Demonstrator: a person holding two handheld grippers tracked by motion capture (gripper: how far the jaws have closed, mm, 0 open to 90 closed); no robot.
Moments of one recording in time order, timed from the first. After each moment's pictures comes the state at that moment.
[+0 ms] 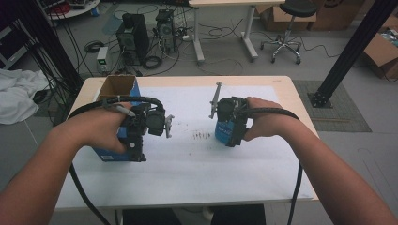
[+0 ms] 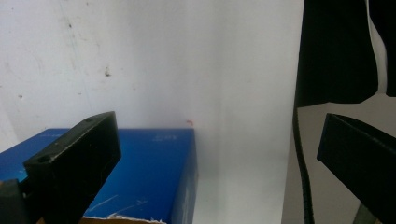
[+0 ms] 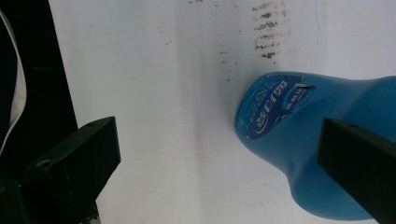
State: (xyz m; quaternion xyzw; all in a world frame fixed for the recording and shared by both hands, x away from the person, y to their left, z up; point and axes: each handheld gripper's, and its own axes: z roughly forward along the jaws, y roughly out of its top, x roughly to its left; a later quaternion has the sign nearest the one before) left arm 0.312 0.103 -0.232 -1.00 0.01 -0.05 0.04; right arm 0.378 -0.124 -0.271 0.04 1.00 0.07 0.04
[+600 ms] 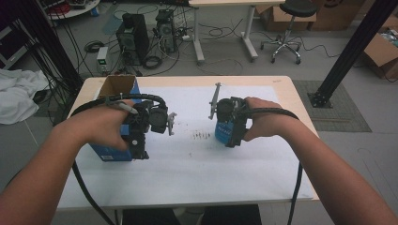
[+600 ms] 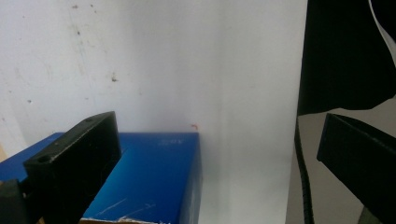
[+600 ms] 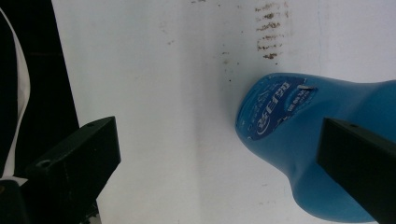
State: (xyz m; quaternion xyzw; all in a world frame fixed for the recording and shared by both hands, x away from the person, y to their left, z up) left arm 0.315 0.098 -0.229 -1.00 0.02 -0.05 0.03; right arm 0.376 -0.122 -0.270 0.03 1.00 0.07 0.03
